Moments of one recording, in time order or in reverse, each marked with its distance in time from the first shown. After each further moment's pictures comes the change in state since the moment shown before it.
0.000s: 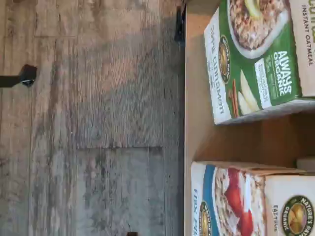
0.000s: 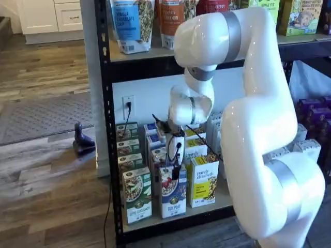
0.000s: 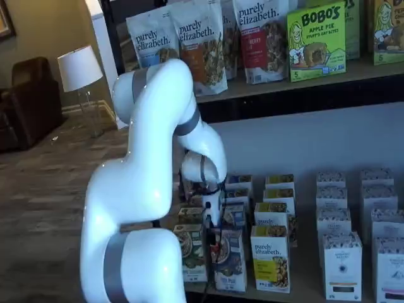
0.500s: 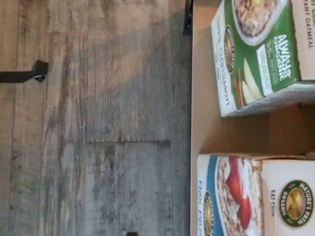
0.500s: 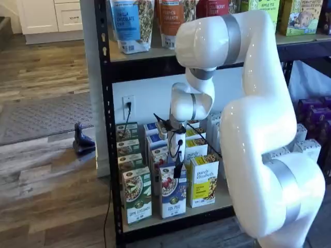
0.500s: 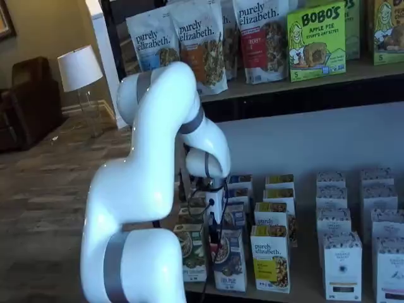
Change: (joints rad) arm -0.027 0.037 -0.082 -0.010 0.099 -0.012
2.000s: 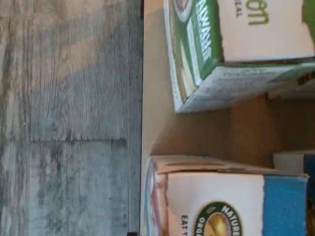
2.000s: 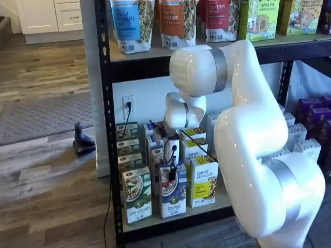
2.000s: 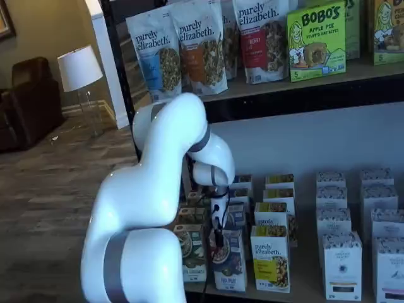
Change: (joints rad) arm 0.002 0.278 -0.347 -0.051 0.058 0.051
